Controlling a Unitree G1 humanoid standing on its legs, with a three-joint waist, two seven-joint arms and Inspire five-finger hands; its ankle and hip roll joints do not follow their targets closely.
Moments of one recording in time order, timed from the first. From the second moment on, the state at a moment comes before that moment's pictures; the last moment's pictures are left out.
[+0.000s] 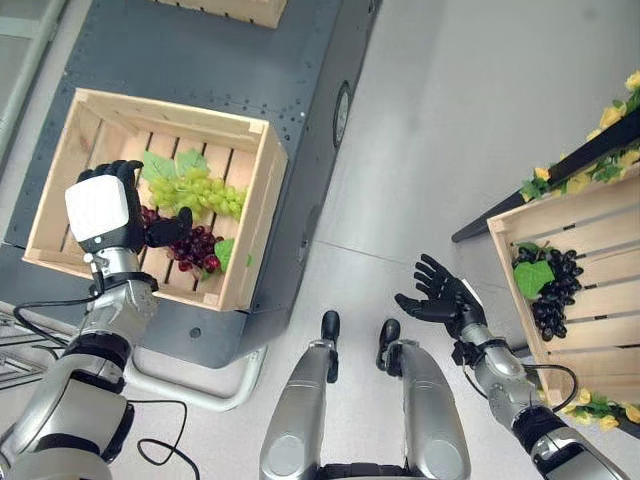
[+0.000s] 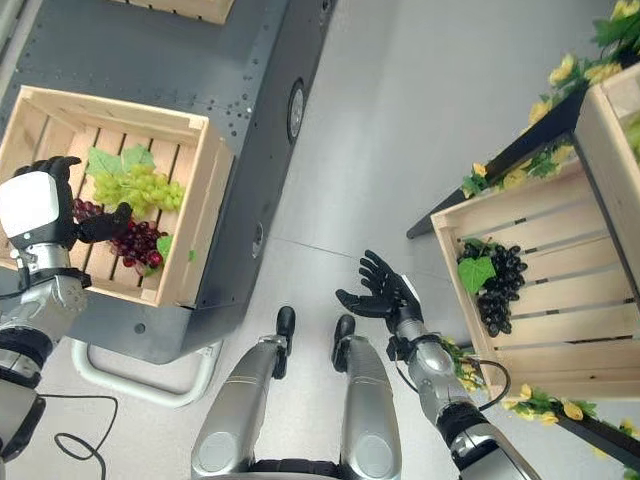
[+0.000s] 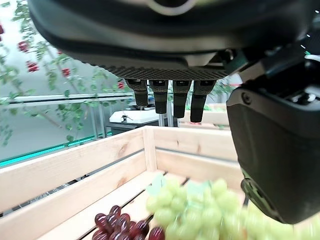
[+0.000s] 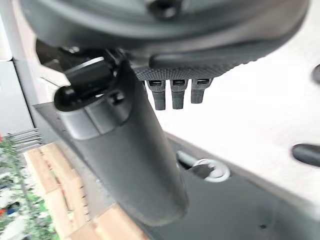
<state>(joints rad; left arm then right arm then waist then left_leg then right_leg) -0.67 0.88 -0.46 0.96 0.40 -0.07 0.74 -0.29 -0.48 0.44 0.73 0.76 -0.40 0.15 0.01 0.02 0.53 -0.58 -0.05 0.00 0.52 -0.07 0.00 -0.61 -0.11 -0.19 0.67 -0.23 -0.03</state>
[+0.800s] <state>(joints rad) -0.86 1.01 -0.74 0.92 0.68 -0.03 0.67 -0.33 -0.55 0.44 0.69 0.77 -0.33 0.19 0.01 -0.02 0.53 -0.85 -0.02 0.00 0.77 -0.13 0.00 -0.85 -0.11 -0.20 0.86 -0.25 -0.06</state>
